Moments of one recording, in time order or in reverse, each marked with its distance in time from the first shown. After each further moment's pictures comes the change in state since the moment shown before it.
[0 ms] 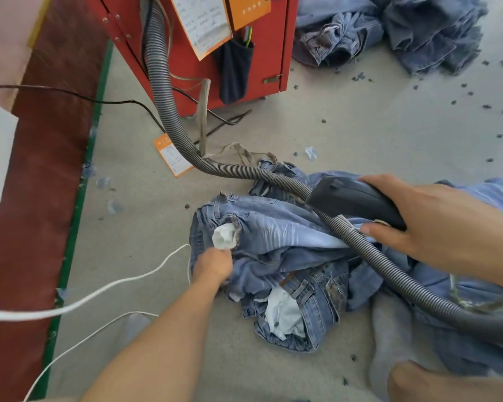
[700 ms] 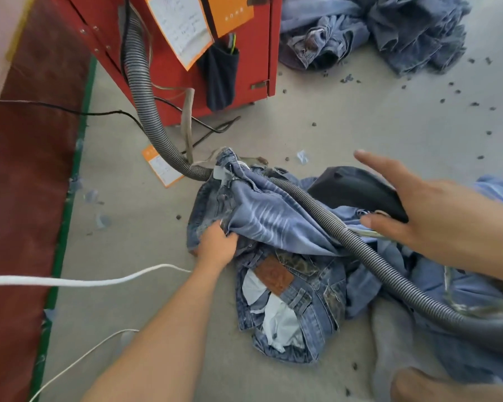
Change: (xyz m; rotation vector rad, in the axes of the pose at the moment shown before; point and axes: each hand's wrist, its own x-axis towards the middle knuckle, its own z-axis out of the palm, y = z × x) left_hand 0.015 0.050 -0.011 -0.113 0.099 0.455; right_hand 0.013 0.022 0.003 0.083 0.024 0.085
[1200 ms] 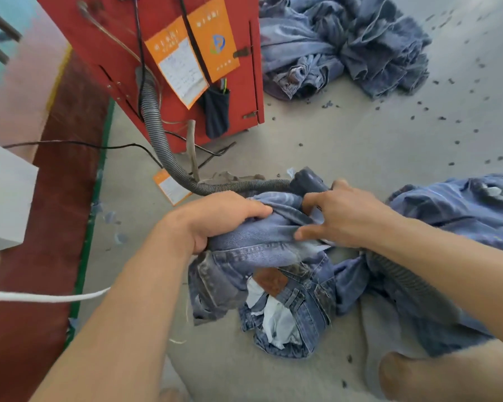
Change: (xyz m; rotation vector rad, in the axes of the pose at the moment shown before) left_hand -0.125 0.170 -0.126 -0.117 -0.553 -0.005; right_hand 0.001 -0.045 0.006 -0.033 -0.130 0.018
